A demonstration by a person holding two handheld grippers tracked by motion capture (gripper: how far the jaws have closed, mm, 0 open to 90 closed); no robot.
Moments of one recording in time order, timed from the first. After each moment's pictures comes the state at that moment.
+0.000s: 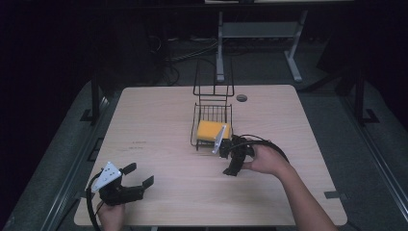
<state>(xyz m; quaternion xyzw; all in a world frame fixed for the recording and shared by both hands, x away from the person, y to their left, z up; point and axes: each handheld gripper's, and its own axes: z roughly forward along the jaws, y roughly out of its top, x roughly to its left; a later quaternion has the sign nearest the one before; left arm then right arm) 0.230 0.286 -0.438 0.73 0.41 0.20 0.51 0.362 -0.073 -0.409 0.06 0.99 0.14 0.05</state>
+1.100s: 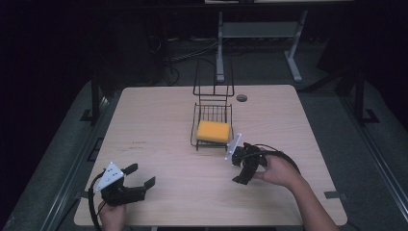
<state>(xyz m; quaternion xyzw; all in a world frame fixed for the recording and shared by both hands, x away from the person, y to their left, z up) 0.230 0.282 -0.438 0.74 0.40 0.20 0.50 0.340 -0.109 -0.424 0.09 0.98 0.16 0.05</state>
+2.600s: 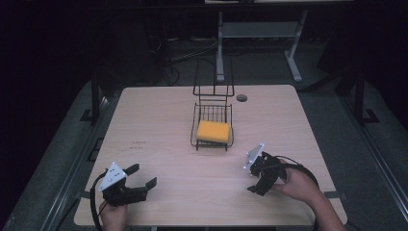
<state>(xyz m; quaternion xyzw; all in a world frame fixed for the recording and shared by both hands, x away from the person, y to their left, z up) 0.230 0.278 -0.440 0.74 0.40 0.20 0.50 0.308 -0.158 -0.431 0.13 0.97 0.18 0.06</state>
